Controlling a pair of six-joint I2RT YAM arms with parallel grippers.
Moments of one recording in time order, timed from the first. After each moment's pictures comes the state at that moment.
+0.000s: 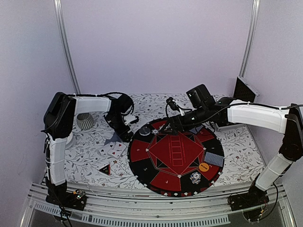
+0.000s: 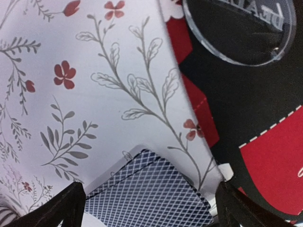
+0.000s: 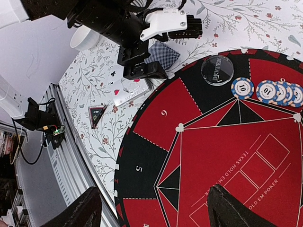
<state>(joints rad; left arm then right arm) -0.54 2.15 1.59 -0.82 -0.06 0.33 0.77 1.62 1.26 -0.39 -0.42 0.28</state>
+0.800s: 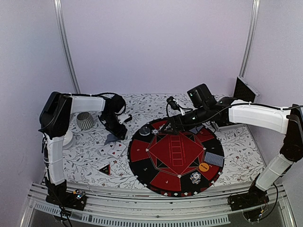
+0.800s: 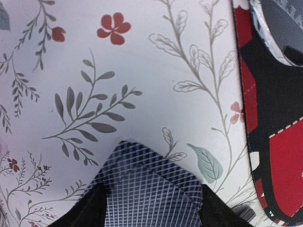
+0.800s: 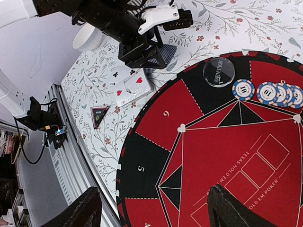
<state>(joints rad) -0.46 2.12 1.53 -0.80 0.01 0.20 0.77 1.61 1.25 -0.39 -0.43 0.28</state>
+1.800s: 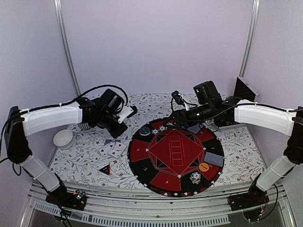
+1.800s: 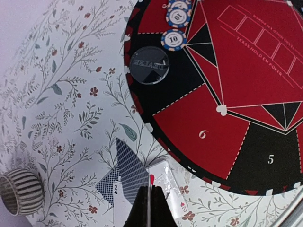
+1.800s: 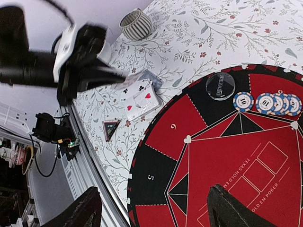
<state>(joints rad) -0.69 1.59 1.24 -0.66 -0.09 0.19 0.74 1.56 1.23 -0.34 -0.46 0.33</state>
